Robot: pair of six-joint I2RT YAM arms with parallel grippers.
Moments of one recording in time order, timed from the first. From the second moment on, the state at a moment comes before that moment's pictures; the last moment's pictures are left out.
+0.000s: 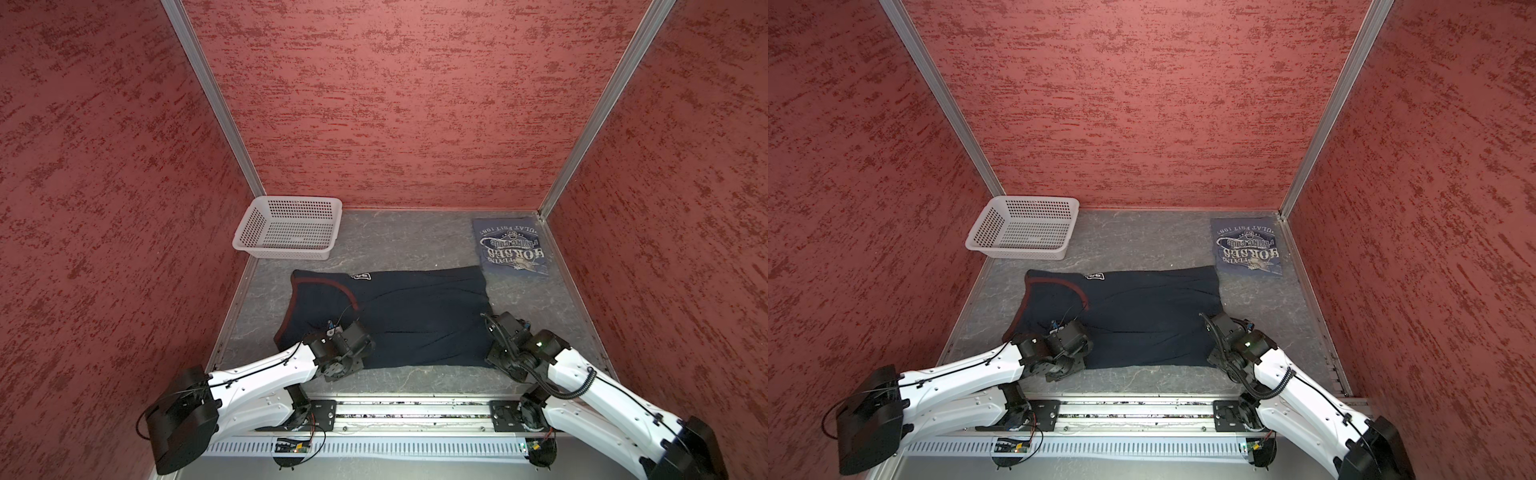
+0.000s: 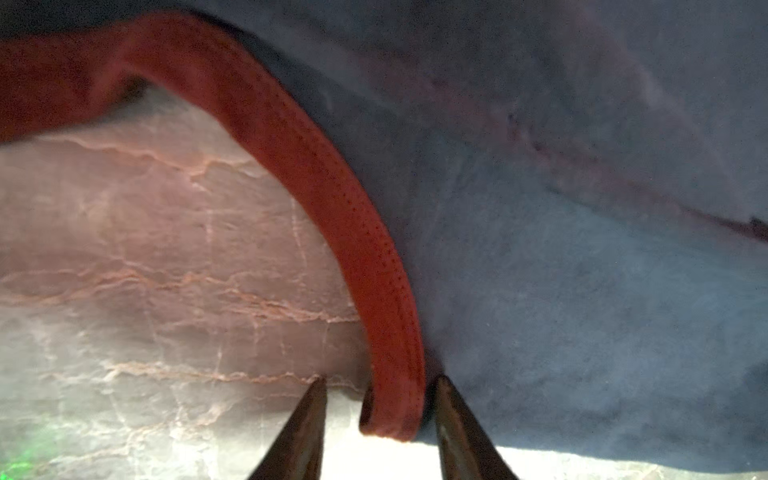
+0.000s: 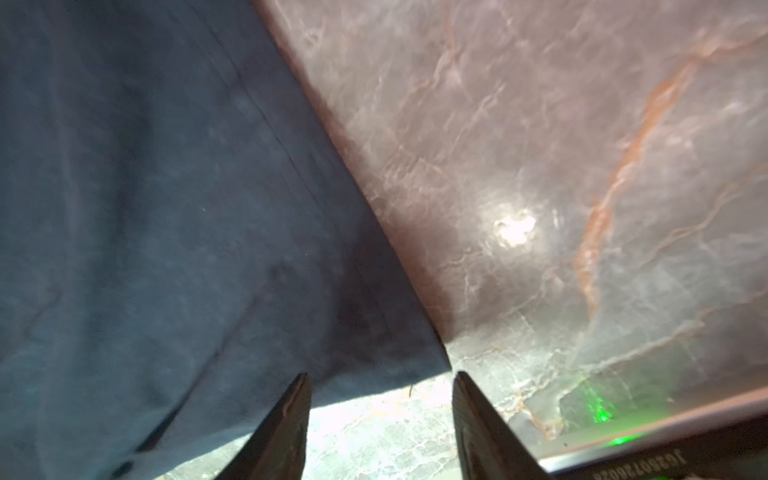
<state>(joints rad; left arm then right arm) -0.90 1.05 0.46 -0.75 -0.10 -1.26 0.59 0.84 0.47 -0.98 0.07 1.19</state>
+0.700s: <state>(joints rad) -0.95 0.98 0.48 -0.80 -0.10 -1.30 0.63 0.87 0.44 -0.95 0.12 1.22</state>
